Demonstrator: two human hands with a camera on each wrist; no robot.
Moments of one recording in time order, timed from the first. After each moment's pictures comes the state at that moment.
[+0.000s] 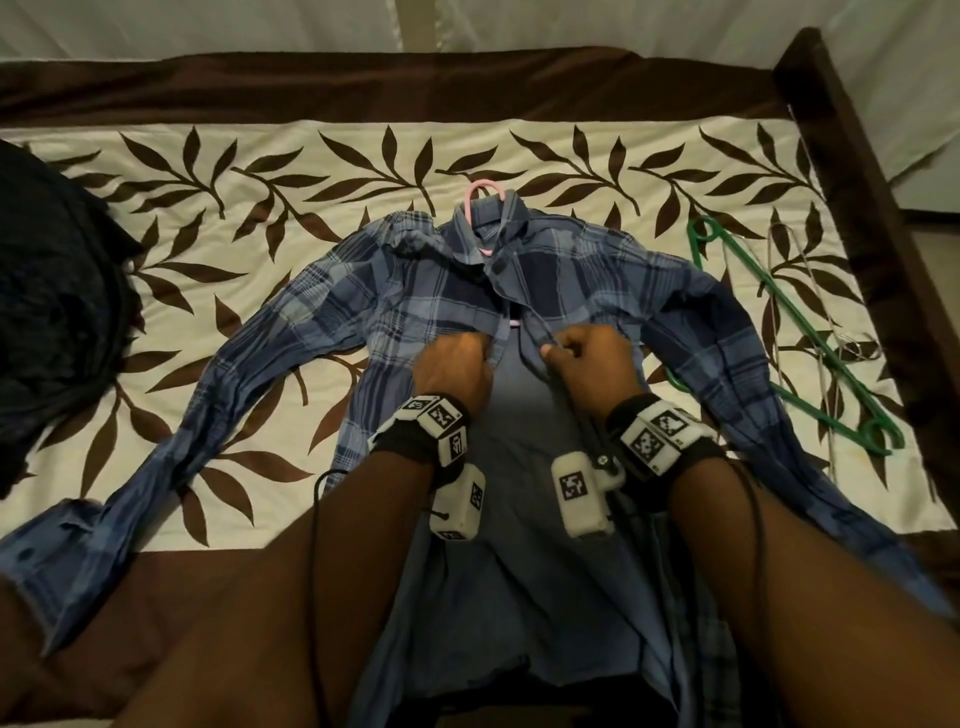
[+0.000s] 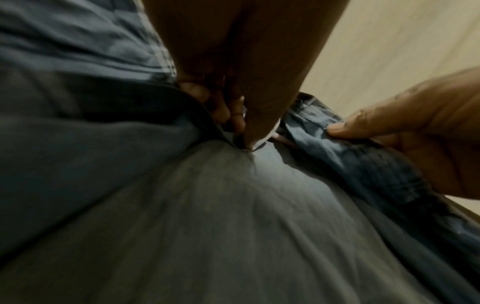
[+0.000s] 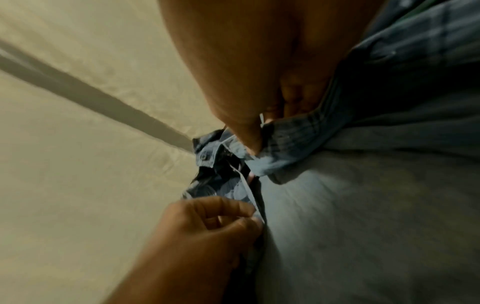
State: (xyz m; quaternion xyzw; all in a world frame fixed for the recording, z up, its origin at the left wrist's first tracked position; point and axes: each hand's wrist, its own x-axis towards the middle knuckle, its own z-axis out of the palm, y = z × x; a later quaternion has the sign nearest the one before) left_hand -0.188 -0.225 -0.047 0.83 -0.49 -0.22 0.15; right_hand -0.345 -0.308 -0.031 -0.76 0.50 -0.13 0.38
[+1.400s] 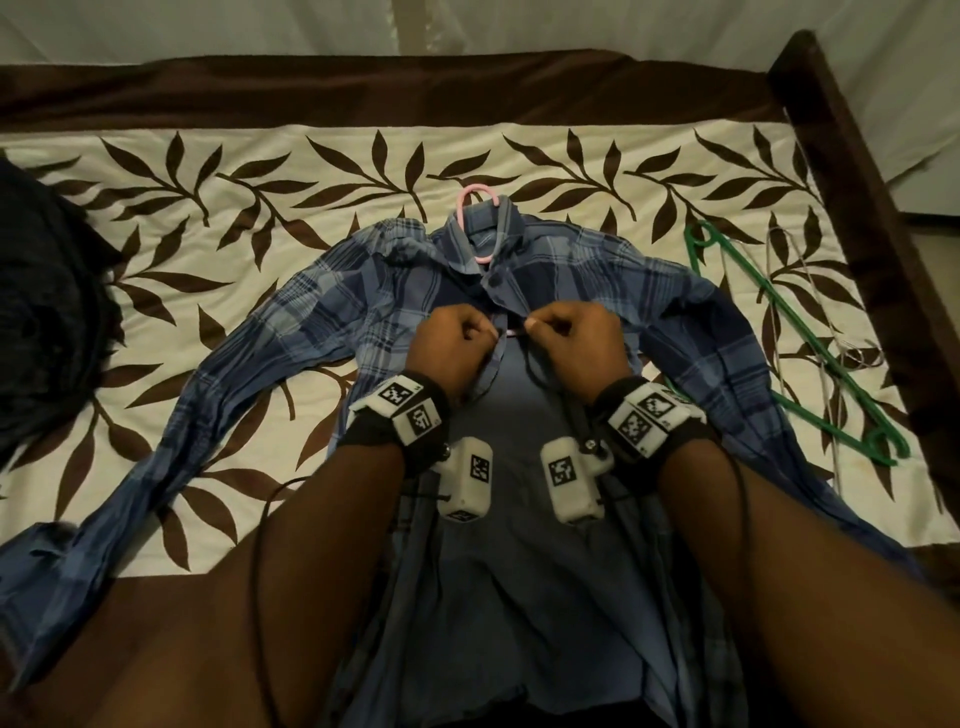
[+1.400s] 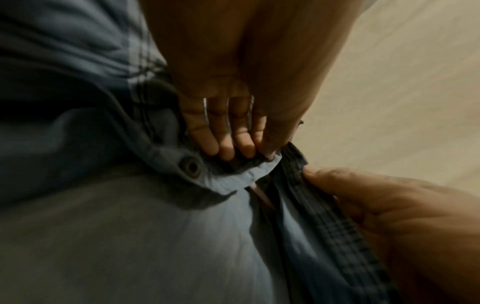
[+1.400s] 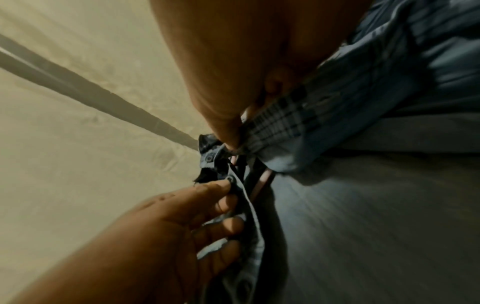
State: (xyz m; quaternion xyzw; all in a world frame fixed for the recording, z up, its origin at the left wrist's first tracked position) left_hand -0.172 -0.249 -0.038 0.79 -0.41 -0.31 0.34; right_hand -0.323 -0.329 -0.029 -0.77 0.48 -0.20 0.36
